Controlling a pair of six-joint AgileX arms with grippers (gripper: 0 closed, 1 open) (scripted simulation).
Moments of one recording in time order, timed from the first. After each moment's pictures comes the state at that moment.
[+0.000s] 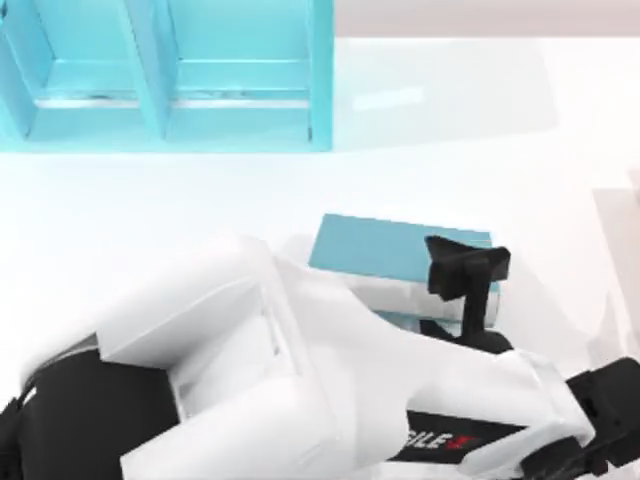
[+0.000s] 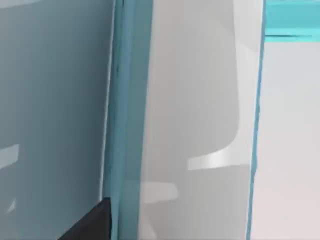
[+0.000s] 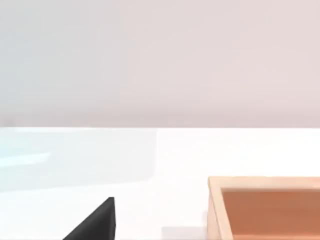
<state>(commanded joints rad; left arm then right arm) -1.27 2.28 1.49 -0.52 -1.28 -2.83 0.00 0.00 0.00 0.00 0.00 0.00</state>
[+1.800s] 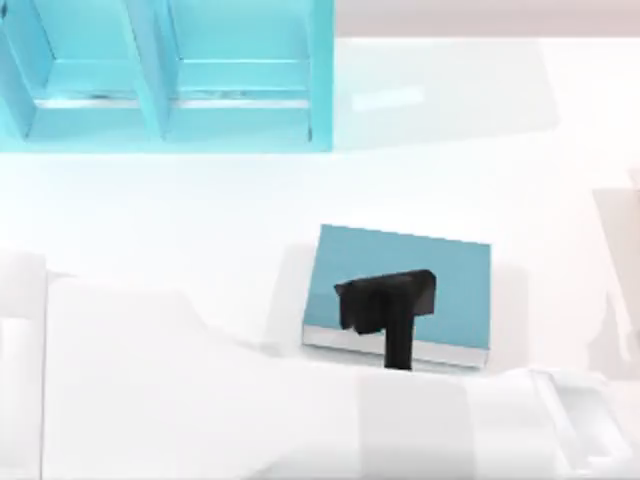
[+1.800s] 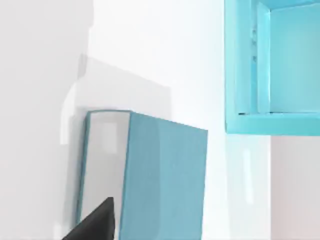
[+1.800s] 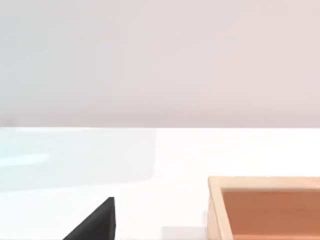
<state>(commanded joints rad) -1.38 2.01 1.48 -1.43 -1.00 -3.35 0.00 0.00 0.00 0.00 0.00 0.00</state>
